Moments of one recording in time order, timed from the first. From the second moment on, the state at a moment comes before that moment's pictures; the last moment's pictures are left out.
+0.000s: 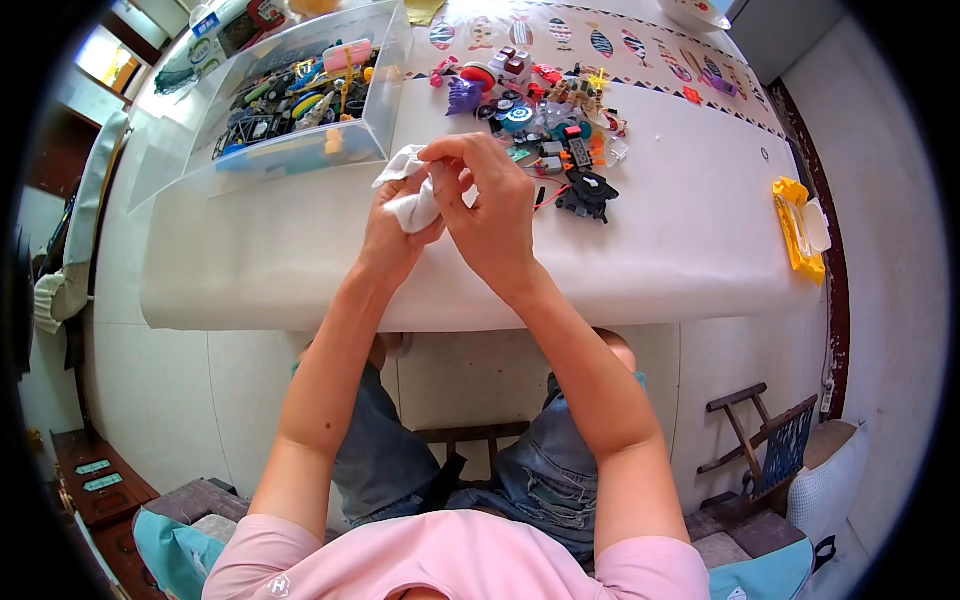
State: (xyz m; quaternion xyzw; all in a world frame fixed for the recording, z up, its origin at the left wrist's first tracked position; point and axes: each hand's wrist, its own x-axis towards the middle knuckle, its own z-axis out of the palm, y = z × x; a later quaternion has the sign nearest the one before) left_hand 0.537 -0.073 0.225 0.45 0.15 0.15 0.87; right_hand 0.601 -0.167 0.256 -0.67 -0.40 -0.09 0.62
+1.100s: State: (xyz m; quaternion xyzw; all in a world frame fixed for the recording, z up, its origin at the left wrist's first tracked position) left_hand 0.531 -0.073 0.237 0.43 0.01 0.07 0.90; right_hand 0.621 -0.176 0.257 -0.75 -0.36 -0.03 0.56
